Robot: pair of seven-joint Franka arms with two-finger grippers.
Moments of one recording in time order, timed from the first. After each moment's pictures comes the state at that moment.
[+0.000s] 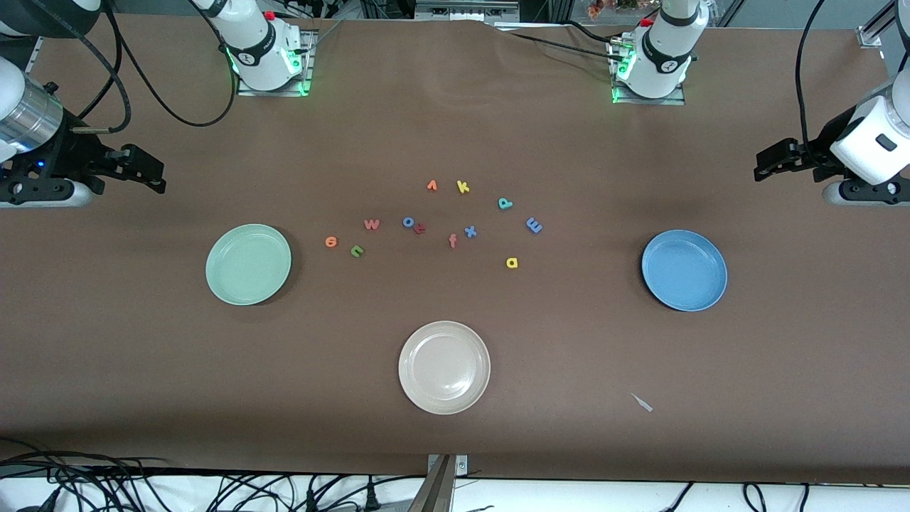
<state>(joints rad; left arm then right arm) 0.14 0.00 -0.14 -1.67 0.00 1.53 -0.01 0.09 0.03 -0.01 -1.63 -0.01 1.66 0.05</state>
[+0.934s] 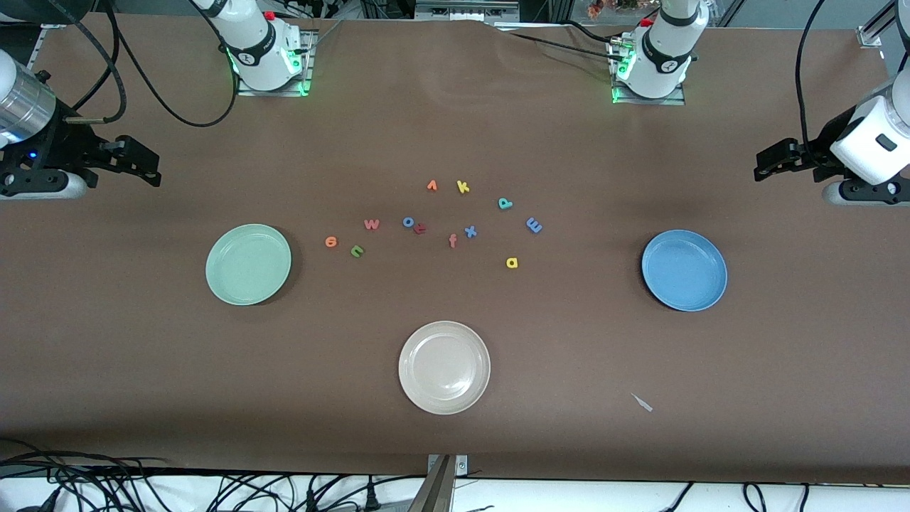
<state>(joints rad) 0.14 0.00 -0.14 -1.67 0.00 1.53 -0.01 0.10 0.03 -0.01 -1.59 -0.02 1.61 0.05</state>
